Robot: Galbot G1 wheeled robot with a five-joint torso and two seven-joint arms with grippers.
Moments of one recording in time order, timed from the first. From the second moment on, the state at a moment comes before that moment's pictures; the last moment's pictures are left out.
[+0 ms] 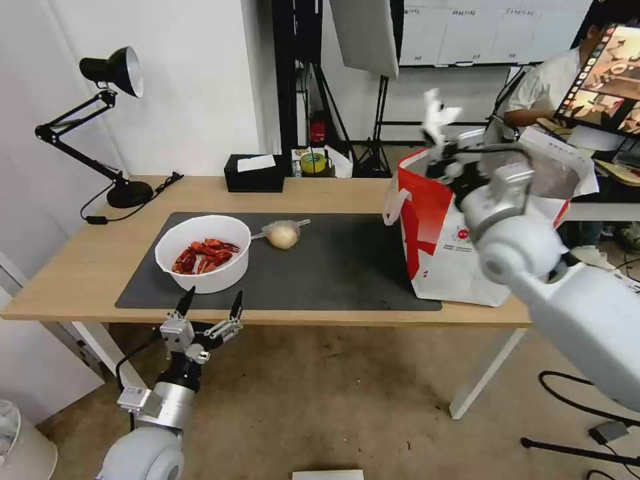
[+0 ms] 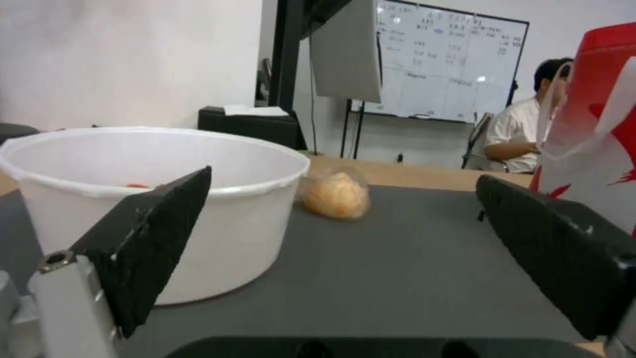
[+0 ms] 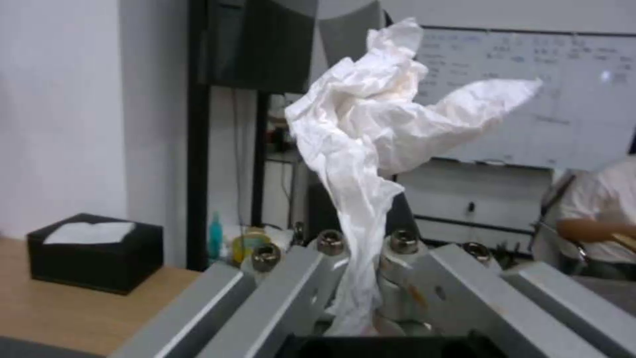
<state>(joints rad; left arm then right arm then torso) 1.57 -1.07 -0.42 -2.07 -0.47 -0.29 -0.10 -0.48 0.68 0.01 1.89 0.90 -0.21 0.43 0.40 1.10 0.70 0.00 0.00</state>
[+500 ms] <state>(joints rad) 1.56 -1.06 -0.41 -2.08 -0.47 -0.28 -0.10 -0.54 0.67 0.09 1.92 1.03 -0.31 0.55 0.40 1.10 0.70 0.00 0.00</state>
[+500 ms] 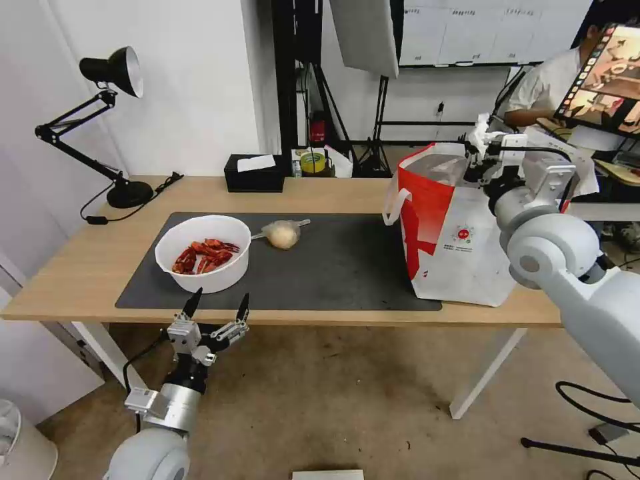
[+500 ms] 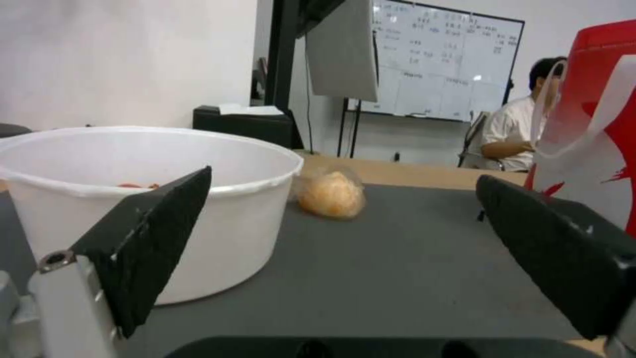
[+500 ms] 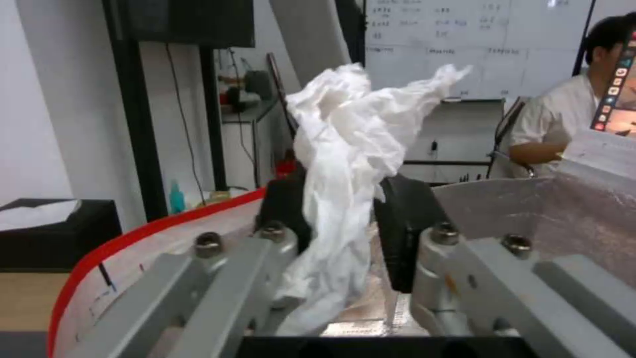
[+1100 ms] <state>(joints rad) 1.54 -1.05 -0.41 -2.07 -0.48 -0.28 -0.10 -0.56 0.67 0.09 1.91 1.02 -0.31 0.56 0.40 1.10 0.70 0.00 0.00</state>
